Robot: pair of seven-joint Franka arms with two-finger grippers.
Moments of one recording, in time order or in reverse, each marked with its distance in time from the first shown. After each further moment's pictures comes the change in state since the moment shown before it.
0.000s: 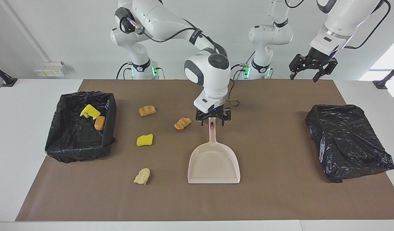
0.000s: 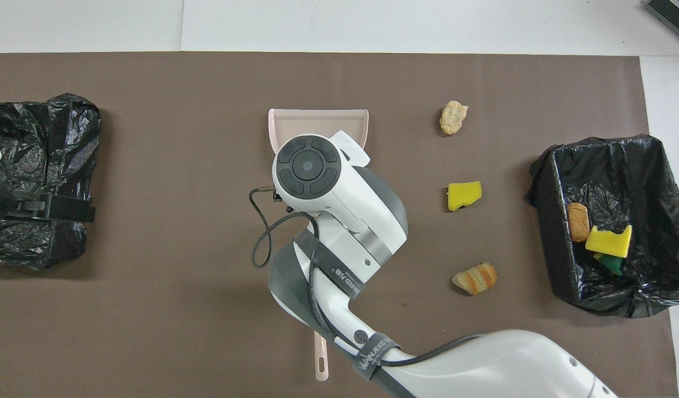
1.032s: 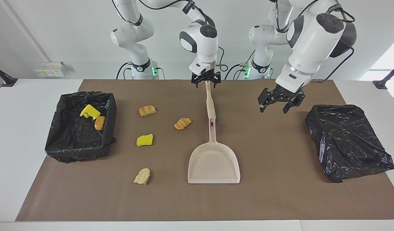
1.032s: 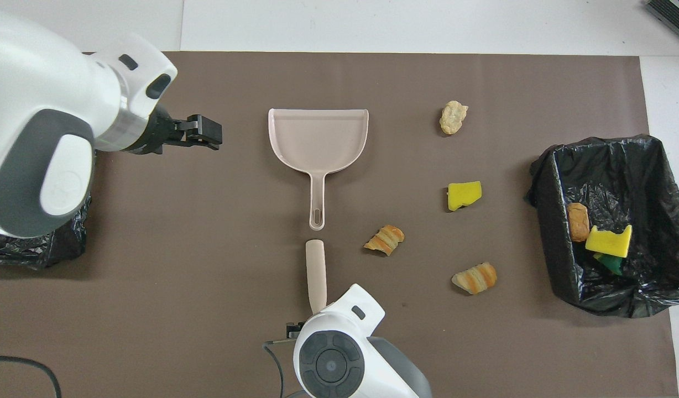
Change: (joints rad) left arm -0.060 0.371 -0.189 0.243 0.000 0.189 -0.306; right arm 0.145 -0.465 0.004 -0.760 0.226 0.259 0.066
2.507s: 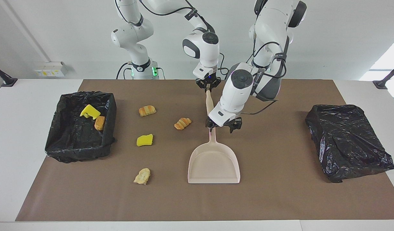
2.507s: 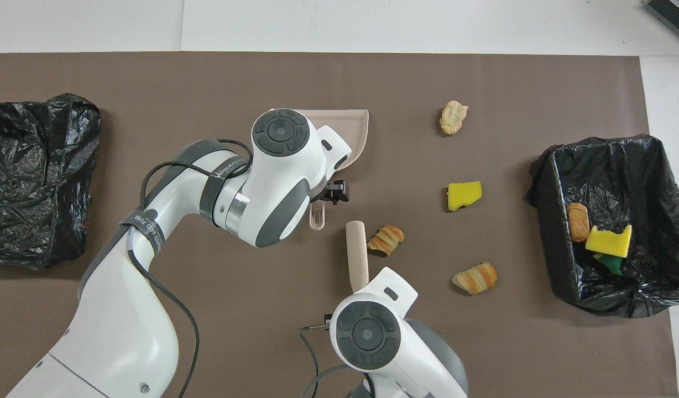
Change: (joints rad) left arm -0.266 0.271 -0.007 -0.070 0.049 0.191 -0.174; right arm -0.114 -0.067 -0.015 -0.019 -0.019 -0.151 -0.143
